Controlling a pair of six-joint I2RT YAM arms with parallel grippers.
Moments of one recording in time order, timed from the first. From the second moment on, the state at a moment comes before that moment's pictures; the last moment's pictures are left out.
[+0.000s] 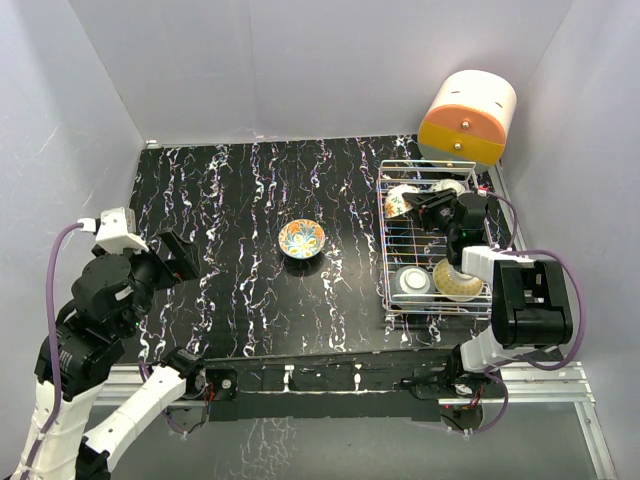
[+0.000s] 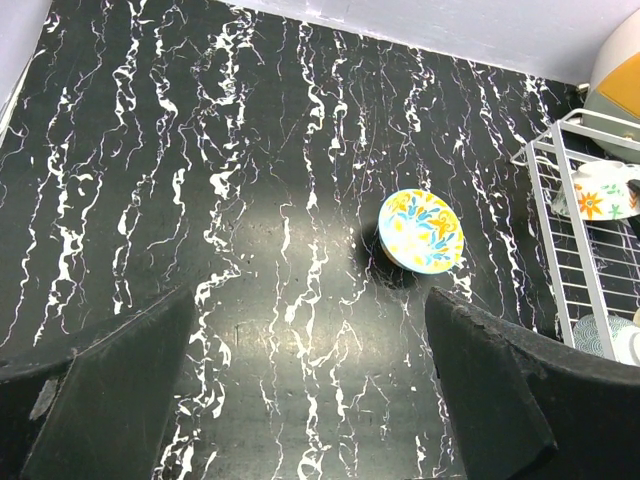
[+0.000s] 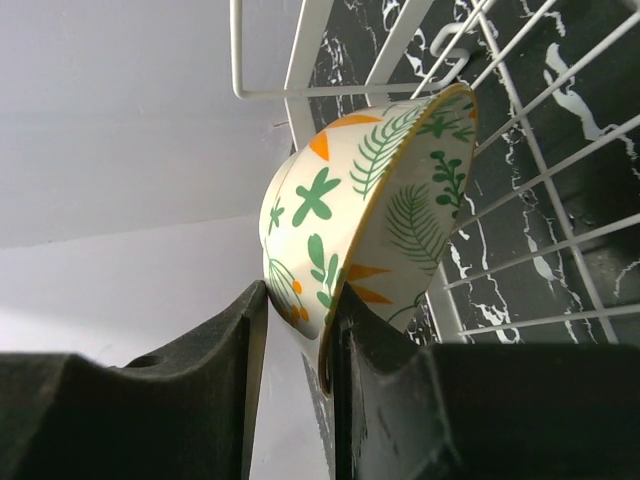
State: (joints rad) left arm -0.49 0.55 1.19 -0.97 -0.42 -0.40; right arm -0.03 1.54 0.64 0.60 -0.37 1.33
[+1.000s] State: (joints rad) left arm -0.49 0.50 1.16 -0.97 -0.40 -0.42; right arm -0.04 1.39 0.65 0.10 -0.33 1.14
